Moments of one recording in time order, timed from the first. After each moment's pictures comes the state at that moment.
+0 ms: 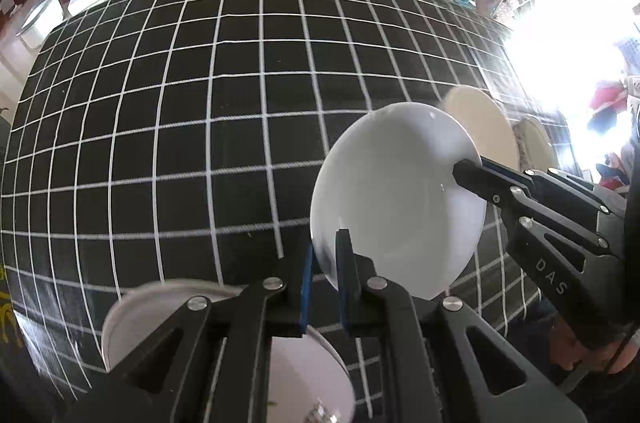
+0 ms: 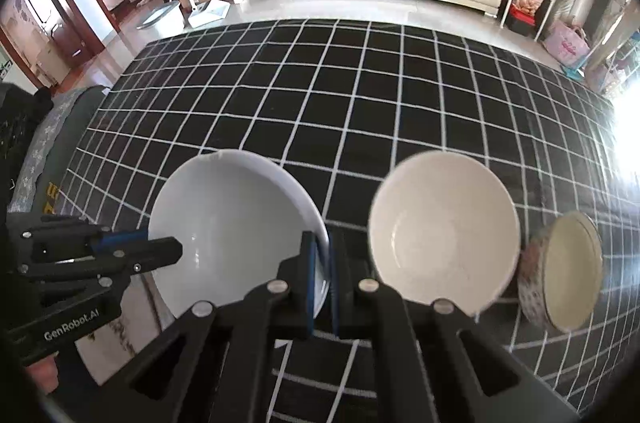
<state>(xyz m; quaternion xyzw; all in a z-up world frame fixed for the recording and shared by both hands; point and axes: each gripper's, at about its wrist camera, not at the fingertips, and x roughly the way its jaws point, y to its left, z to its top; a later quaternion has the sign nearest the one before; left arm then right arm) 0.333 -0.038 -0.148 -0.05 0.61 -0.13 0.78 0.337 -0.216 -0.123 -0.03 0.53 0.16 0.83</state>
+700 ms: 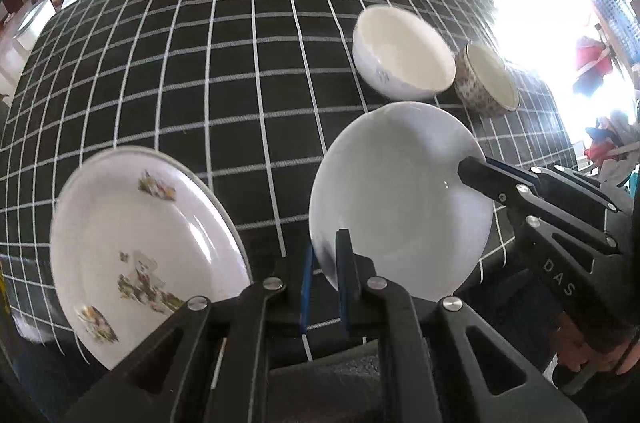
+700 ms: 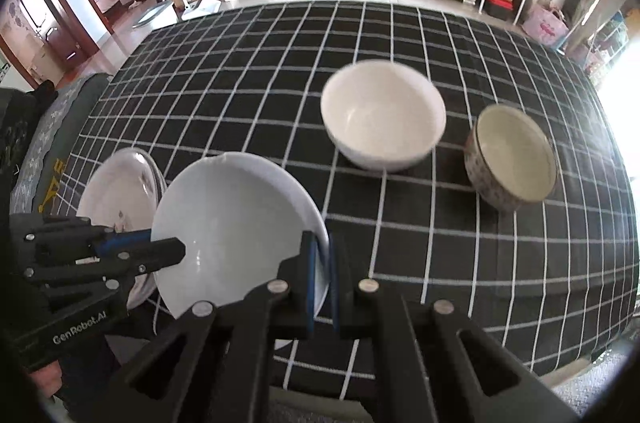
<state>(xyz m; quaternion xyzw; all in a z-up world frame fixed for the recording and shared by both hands) 0.251 -0.100 -0.155 -0.04 0.62 -0.14 0.77 0.252 -0.254 -0.124 -0.03 0.55 0.14 0.82</state>
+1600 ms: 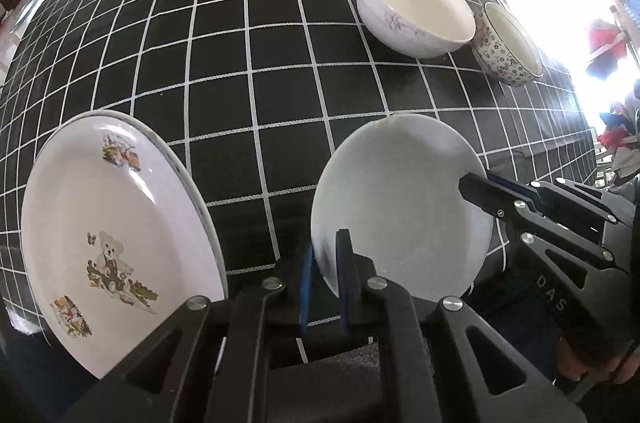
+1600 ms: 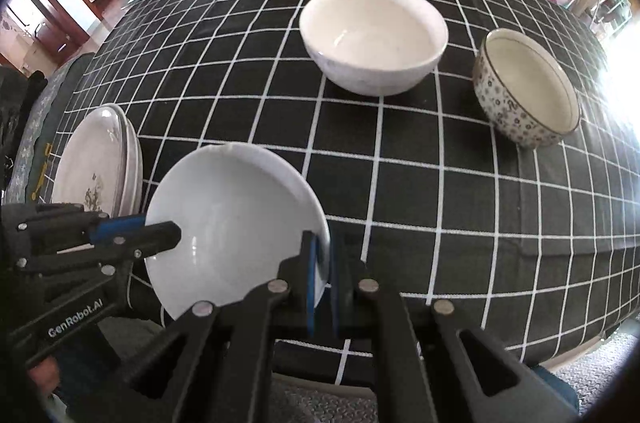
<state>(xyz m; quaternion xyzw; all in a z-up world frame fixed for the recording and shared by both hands) 0.259 -0.129 -0.199 -0.02 0.65 -0.13 0.75 0.243 -0.261 -0.162 -0.02 0.60 0.13 0.79</state>
